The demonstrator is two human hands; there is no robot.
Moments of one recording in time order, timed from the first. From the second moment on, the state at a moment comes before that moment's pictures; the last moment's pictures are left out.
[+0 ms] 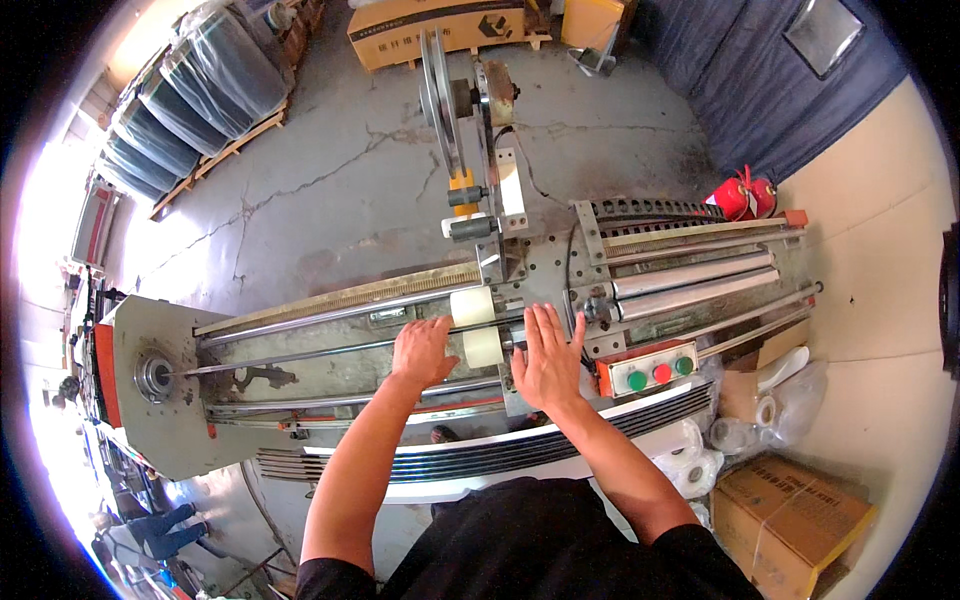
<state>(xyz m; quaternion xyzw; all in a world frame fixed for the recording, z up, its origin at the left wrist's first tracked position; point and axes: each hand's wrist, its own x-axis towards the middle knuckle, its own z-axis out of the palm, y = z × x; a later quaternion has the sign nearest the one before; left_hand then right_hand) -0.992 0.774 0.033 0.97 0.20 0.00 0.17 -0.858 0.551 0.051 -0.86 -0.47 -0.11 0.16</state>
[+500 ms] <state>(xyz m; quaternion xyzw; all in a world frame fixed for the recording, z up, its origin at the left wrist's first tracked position) -1.170 0.941 -0.027 0.91 0.37 -0.02 0.18 -0.857 0.559 0.067 -0.87 -0.47 -0.08 0.11</state>
